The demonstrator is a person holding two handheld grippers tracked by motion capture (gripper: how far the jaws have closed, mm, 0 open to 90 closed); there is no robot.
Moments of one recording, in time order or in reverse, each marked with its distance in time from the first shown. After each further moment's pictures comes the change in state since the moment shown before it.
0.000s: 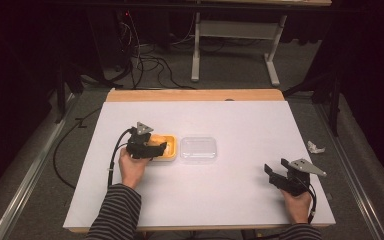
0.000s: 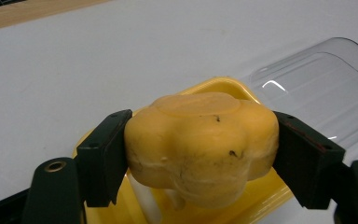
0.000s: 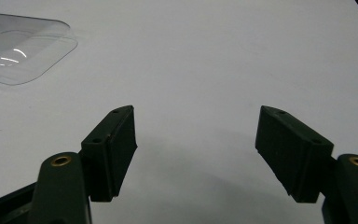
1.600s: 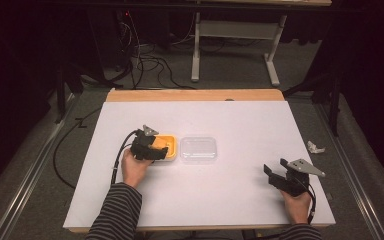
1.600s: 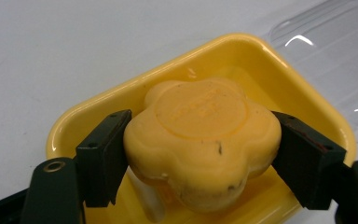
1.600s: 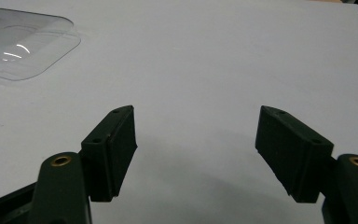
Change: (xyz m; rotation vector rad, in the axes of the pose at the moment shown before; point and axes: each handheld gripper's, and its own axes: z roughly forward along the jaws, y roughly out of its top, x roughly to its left) left arm -0.001 -0.009 0.023 0.119 0.022 0.058; right arm 0.002 0.000 0.000 0.001 0.002 -0.027
